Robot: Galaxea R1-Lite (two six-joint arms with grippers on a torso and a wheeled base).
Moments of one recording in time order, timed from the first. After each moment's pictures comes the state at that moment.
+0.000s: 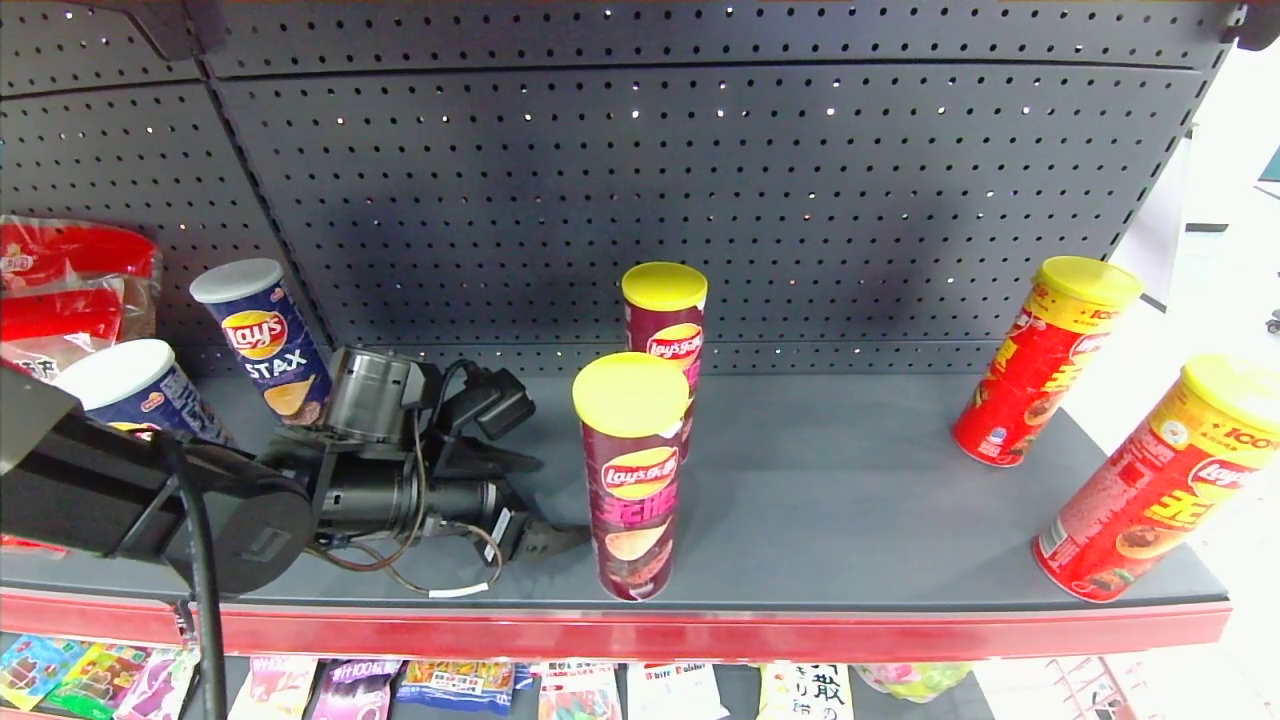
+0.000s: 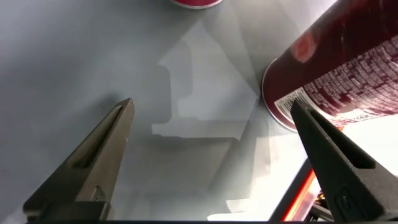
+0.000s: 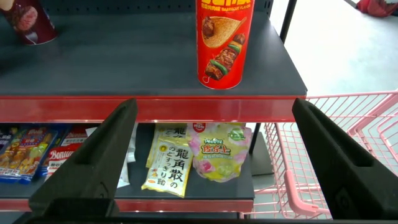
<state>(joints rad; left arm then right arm) -0.40 1.87 -0.78 -0.45 -0.45 0.28 0.00 0.00 0.00 0.00 0.00 0.00</state>
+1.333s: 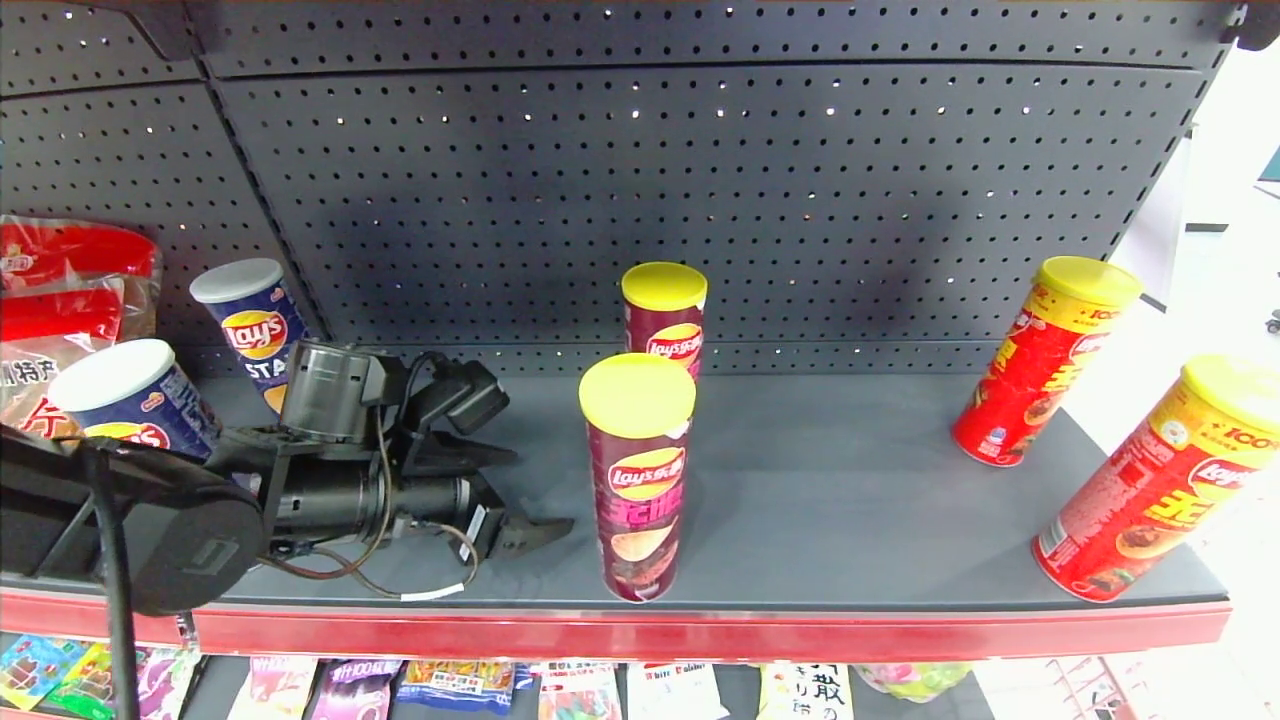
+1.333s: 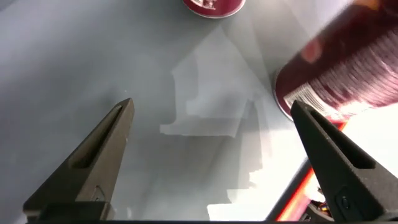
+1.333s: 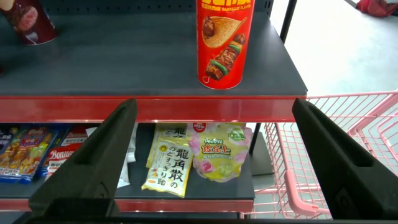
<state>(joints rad) -0.38 1.79 -0.72 -0.45 -0.42 0.28 0.00 0.00 0.00 0.00 0.00 0.00</state>
